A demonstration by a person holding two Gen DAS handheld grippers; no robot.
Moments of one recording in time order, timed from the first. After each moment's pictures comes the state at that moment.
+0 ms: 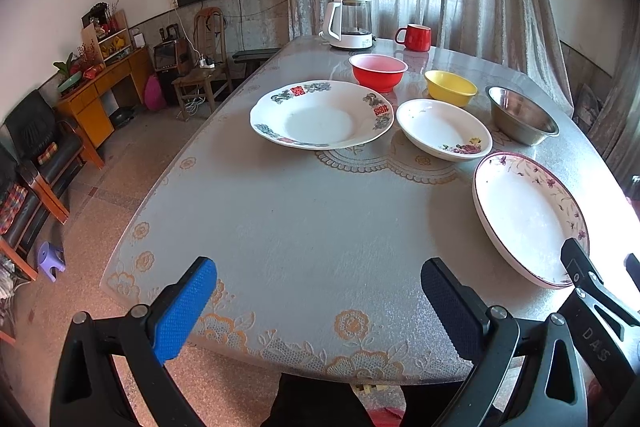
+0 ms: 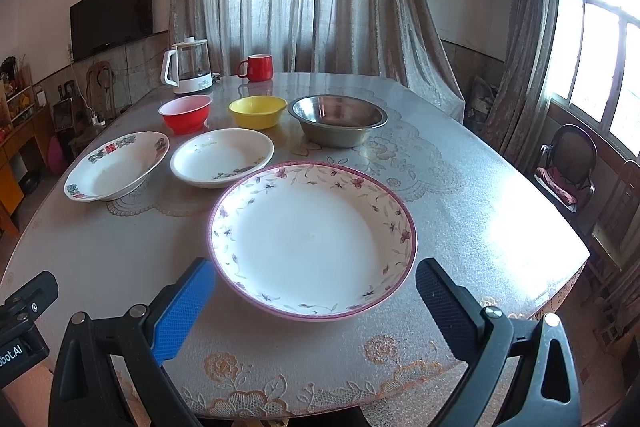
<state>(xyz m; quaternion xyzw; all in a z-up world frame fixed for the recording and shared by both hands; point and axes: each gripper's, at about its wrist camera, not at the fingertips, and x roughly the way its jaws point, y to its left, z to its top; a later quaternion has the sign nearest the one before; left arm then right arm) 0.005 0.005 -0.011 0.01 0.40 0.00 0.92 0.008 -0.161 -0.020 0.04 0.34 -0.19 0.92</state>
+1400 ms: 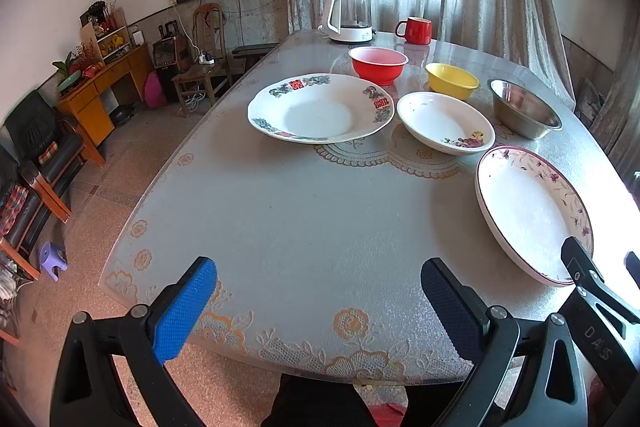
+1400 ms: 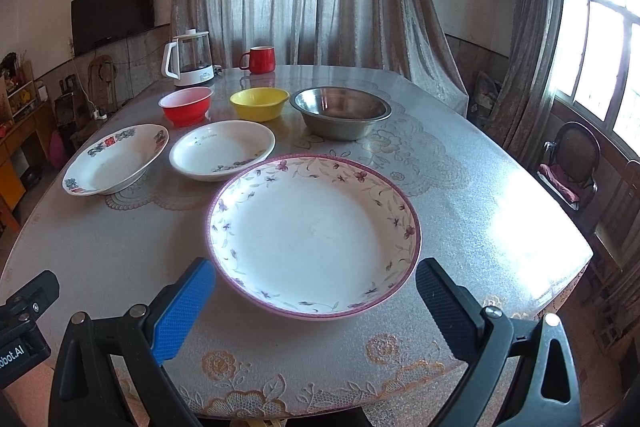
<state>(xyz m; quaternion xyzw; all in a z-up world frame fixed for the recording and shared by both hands) 0.010 0.002 -0.014 0.02 0.41 0.01 0.91 0.011 -0.164 -0.026 0.04 0.35 -0.19 0.92</state>
